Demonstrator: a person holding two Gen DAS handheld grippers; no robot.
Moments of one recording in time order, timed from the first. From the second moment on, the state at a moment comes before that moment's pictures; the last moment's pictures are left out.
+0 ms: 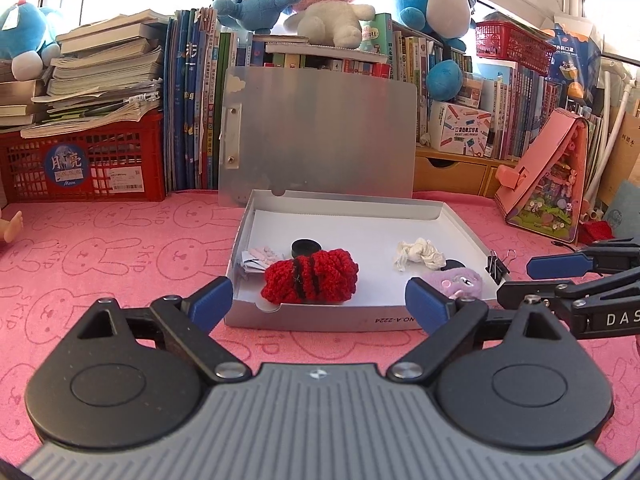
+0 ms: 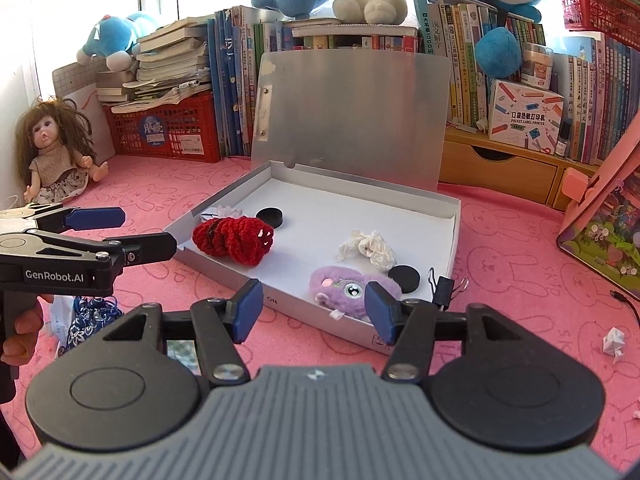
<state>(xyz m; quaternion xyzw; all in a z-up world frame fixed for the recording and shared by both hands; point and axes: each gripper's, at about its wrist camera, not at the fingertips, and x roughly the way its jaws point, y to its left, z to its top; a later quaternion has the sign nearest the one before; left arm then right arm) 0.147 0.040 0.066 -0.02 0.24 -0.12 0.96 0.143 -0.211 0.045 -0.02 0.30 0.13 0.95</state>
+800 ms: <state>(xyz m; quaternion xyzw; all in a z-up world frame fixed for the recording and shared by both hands) 0.059 0.061 0.019 0.03 0.25 -0.11 0.96 0.053 -0.210 -0.001 -0.07 0.28 0.20 0.94</state>
